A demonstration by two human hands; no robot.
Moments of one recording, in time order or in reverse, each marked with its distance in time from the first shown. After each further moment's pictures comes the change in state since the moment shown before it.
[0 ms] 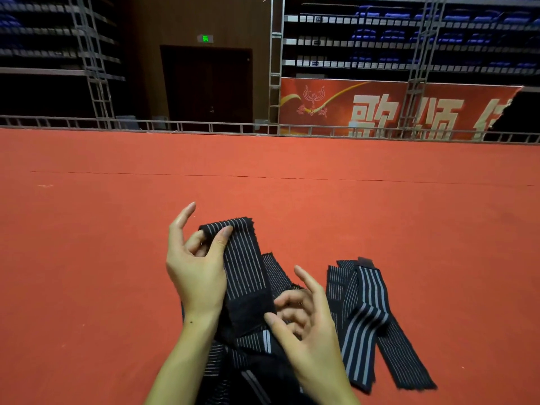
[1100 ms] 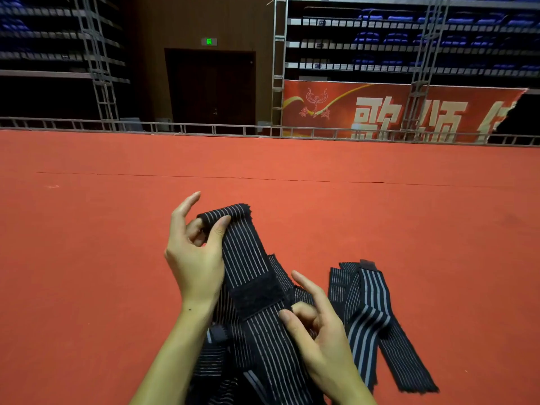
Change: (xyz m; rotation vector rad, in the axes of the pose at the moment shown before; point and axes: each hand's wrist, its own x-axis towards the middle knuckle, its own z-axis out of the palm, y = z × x) left_hand 0.021 0.002 -0.002 0.091 -0.031 0.118; right_hand 0.003 -0.002 -0.020 -0.079 -0.140 0.020
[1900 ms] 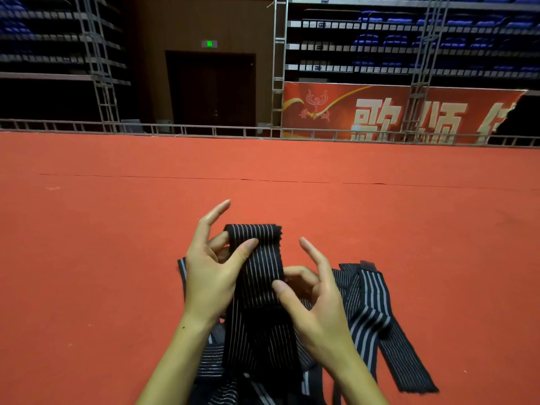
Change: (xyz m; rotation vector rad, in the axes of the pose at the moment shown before) left_hand -0.023 0.026 -0.008 -0.237 -0.368 -0.232; right_hand 0.028 -0.041 0.008 0.033 0.105 -0.071
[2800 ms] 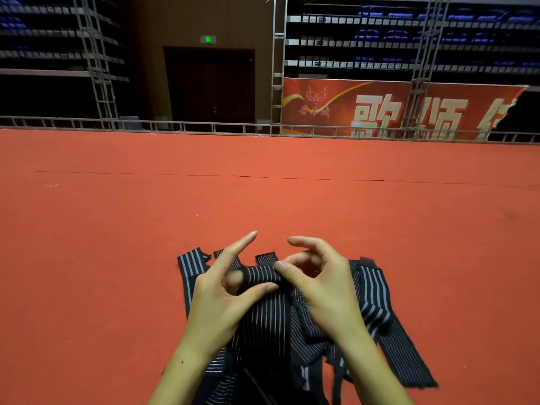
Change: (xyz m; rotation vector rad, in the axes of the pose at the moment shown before) left_hand -0.035 -0.013 -0.014 0.189 -0.232 -0.105; right_hand 0.027 -0.016 -0.008 -0.067 0.066 0.061
